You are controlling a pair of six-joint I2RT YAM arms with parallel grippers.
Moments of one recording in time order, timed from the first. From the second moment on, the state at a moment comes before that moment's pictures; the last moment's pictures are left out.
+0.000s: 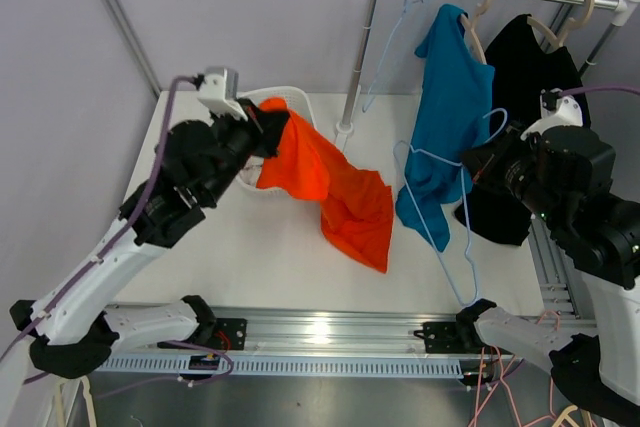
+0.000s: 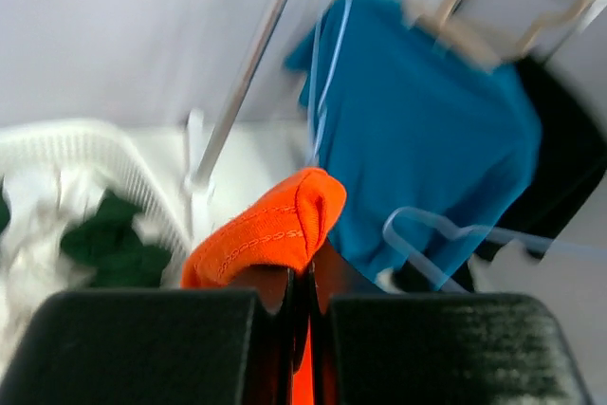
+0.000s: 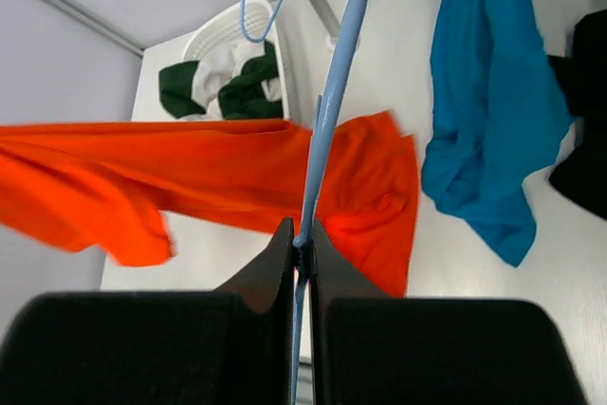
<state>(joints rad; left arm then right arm) -0.83 1.03 1.36 -0.36 -0.38 -0.37 0.53 1.02 1.84 -1.20 0.25 0.66</state>
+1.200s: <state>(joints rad) -0.31 1.46 1.44 0.00 -0.17 -0.43 0.37 1.37 1.85 -0.64 0.34 0.32</state>
